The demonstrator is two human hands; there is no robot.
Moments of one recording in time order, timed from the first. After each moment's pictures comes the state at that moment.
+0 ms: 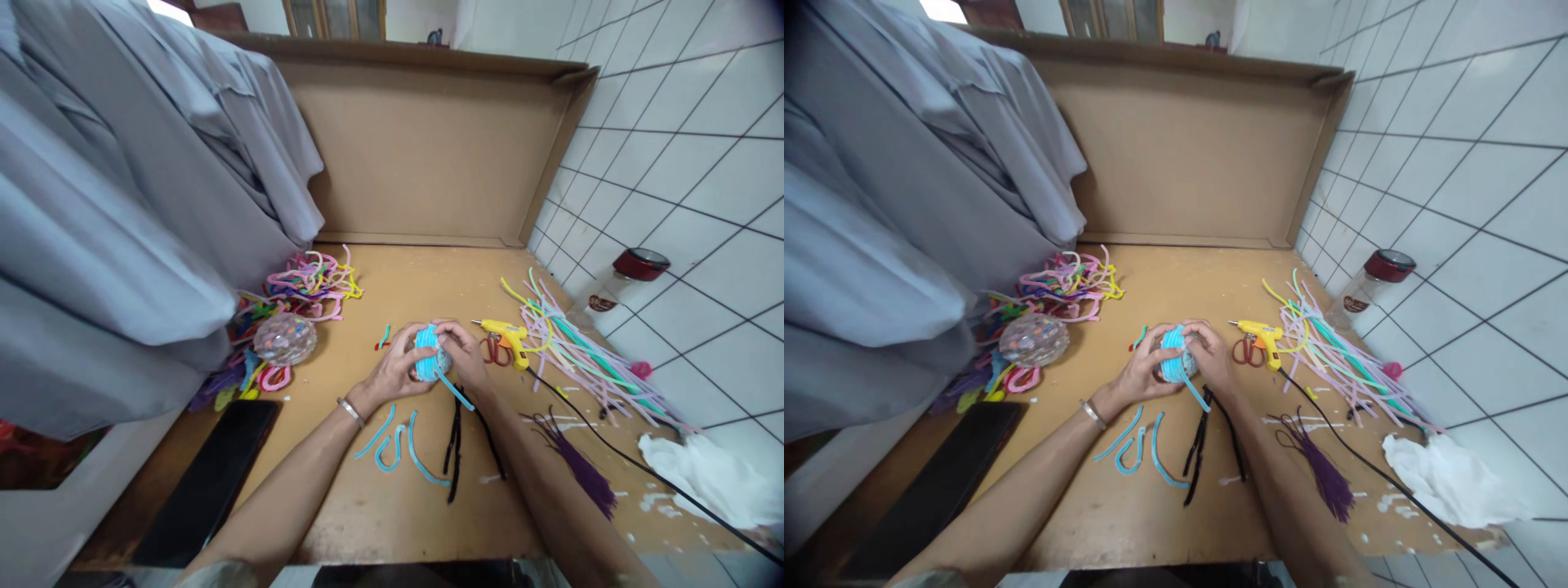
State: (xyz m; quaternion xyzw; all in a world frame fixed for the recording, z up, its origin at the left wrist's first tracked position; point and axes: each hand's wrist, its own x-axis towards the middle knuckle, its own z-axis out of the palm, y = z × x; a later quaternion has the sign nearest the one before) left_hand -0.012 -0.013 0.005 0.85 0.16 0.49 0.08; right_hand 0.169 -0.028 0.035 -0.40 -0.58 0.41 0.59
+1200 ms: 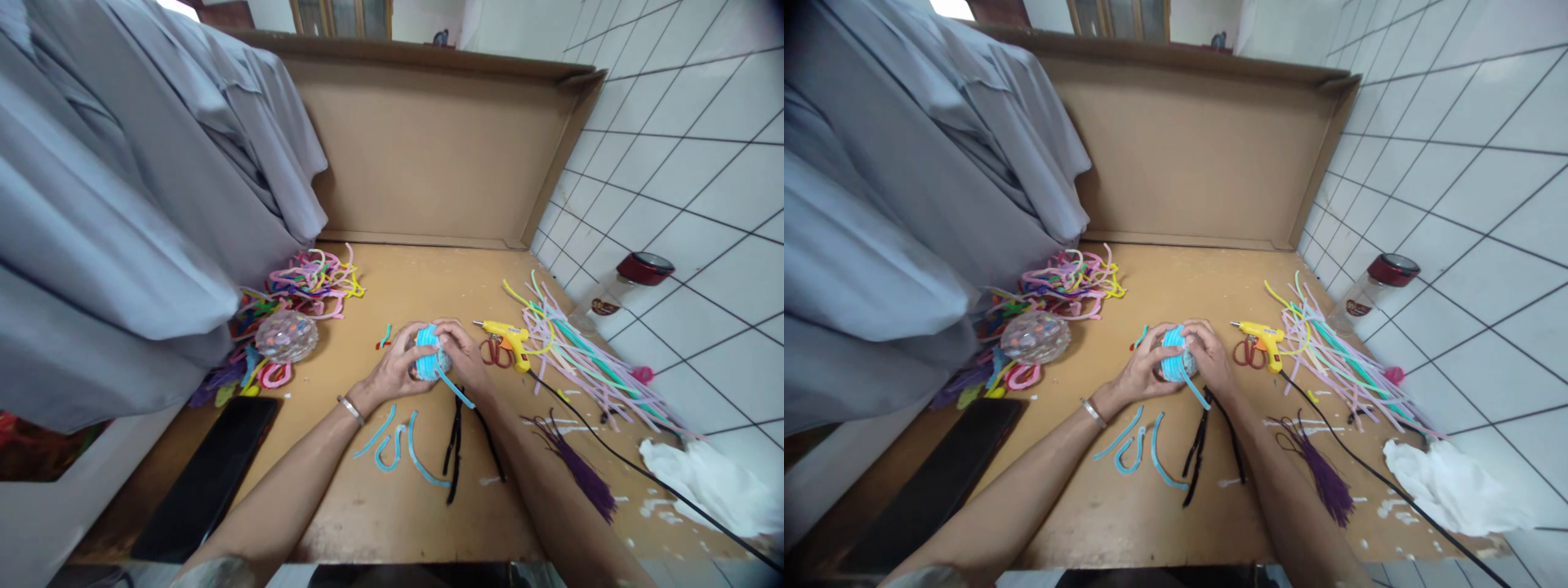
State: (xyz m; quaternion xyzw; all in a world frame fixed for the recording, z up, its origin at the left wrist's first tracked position) left_hand -0.011 -0.013 0.004 0.85 0.17 0.49 0.10; right_hand 0.173 -0.026 0.031 -0.38 -0.65 0.35 0.56
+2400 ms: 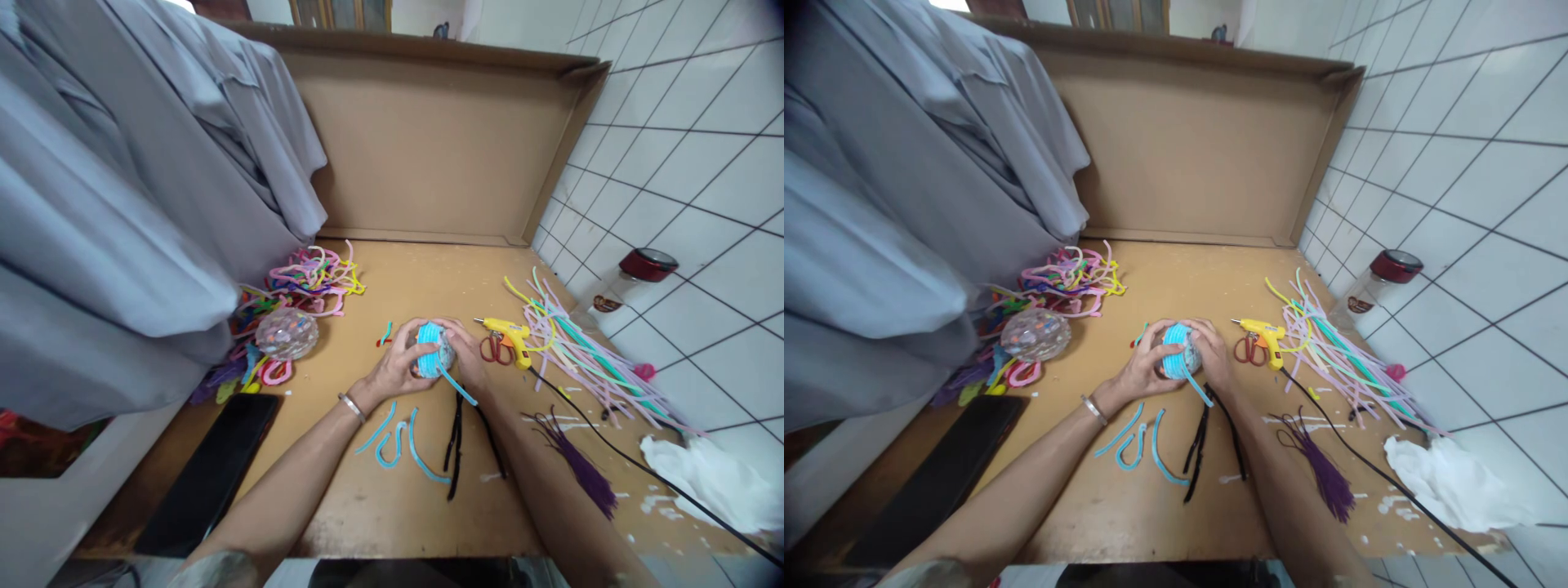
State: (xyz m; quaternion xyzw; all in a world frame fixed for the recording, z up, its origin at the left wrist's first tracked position) left_hand -0.010 -0.013 0.002 0.85 0.16 0.50 0.10; right_hand 0.173 -0.025 0.023 -0.41 -0.60 0.40 0.56
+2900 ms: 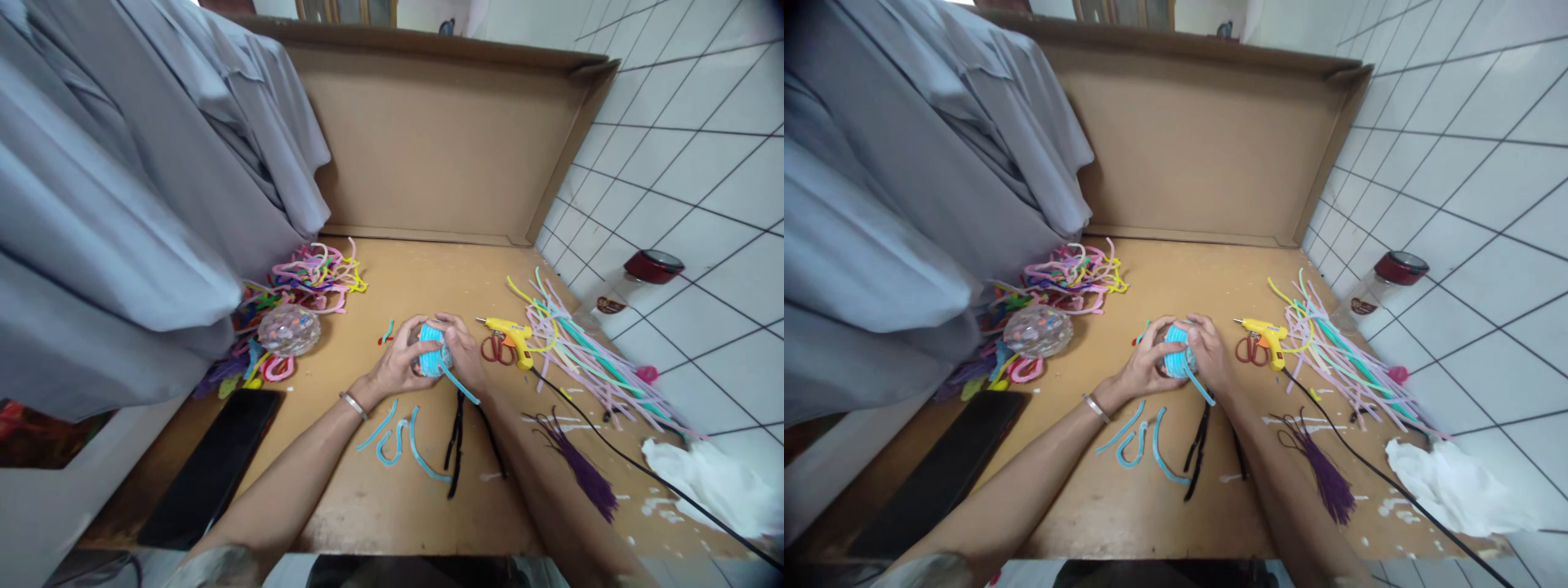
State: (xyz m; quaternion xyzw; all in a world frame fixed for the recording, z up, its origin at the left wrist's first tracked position) left_hand -0.011 -0.012 0.003 0.84 0.18 0.50 0.10; right_hand 0.168 -0.034 0.034 -0.41 -0.68 0.31 0.52
